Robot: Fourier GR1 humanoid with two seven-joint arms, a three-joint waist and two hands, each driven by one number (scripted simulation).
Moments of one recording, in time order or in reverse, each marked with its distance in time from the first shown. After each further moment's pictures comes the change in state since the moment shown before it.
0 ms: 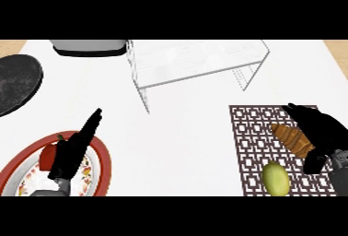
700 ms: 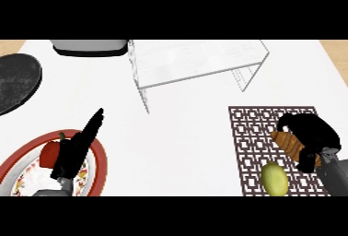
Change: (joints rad) left arm -0.002 -0.034 0.020 -0.007 -0.037 -0.021 0.017; right arm -0.029 0.083 -0.024 0.156 0.132 -0.078 -0.193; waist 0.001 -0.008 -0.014
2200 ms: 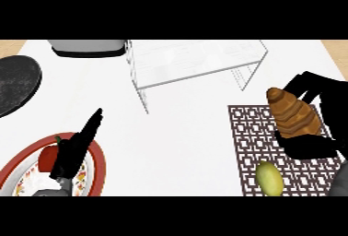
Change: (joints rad) left arm 0.000 -0.019 0.032 0.008 -0.023 -0.020 -0.010; right arm -0.158 0.349 -0.216 -0.767 -0.087 0.221 0.577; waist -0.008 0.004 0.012
